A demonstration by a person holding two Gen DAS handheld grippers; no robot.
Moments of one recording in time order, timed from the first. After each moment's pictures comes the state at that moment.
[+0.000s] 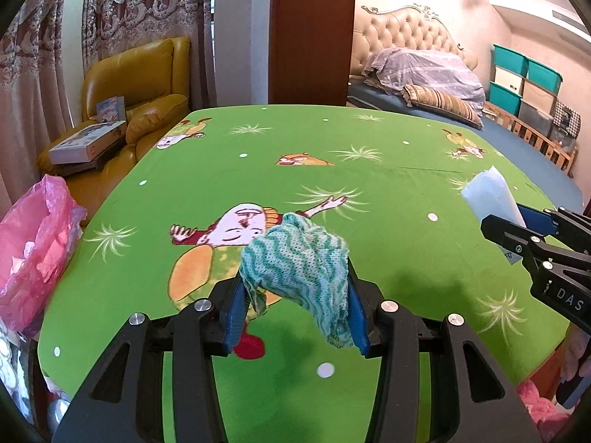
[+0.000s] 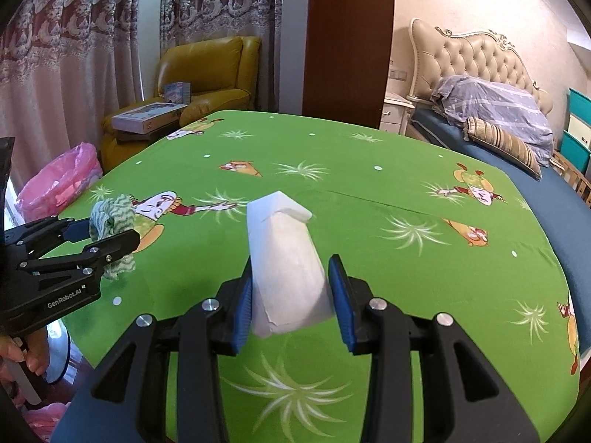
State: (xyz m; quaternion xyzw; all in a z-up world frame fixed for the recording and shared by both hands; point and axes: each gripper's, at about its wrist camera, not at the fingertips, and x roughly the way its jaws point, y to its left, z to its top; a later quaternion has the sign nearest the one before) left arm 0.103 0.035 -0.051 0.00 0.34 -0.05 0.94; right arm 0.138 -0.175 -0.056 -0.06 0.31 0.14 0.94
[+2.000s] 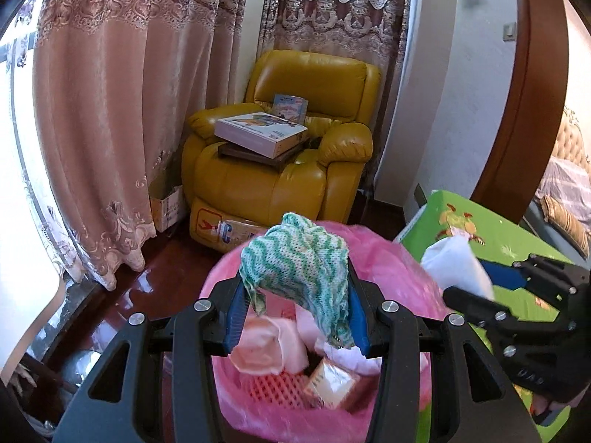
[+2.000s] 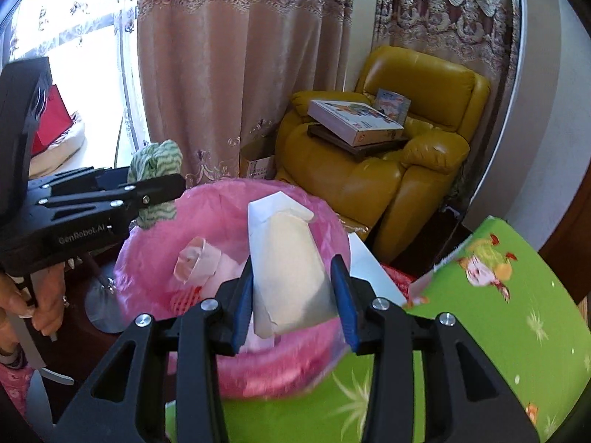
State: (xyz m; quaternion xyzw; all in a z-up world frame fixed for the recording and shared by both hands) left arm 0.084 0.429 0.025 -0.13 0.28 0.20 0.93; right arm 0.217 0.249 0.000 -0.19 0.27 0.47 0.82
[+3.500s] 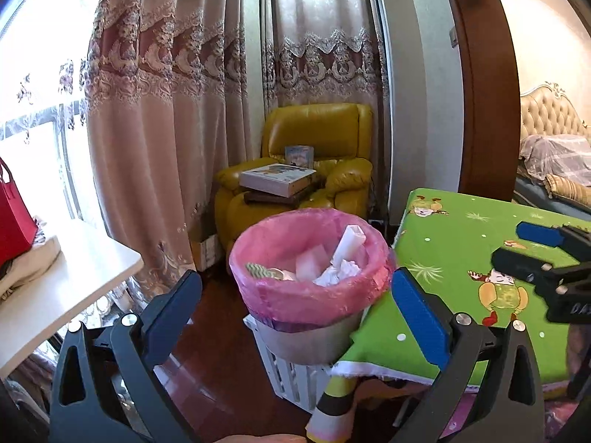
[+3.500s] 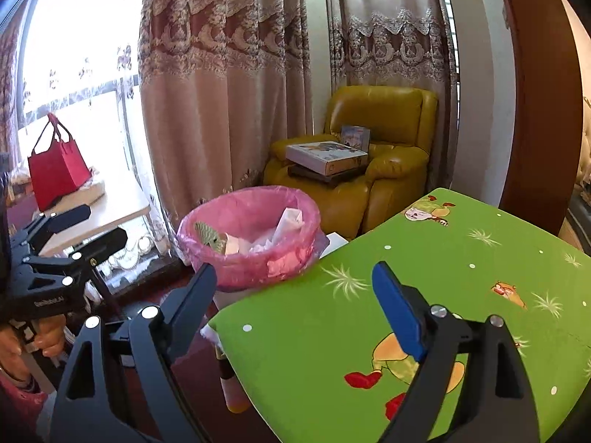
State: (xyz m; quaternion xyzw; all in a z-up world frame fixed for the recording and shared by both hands) left arm -0.084 0.260 0.029 -0.03 0.20 0.26 0.95; right arm 0.097 0.062 -0.001 -0.08 0.21 0.44 0.87
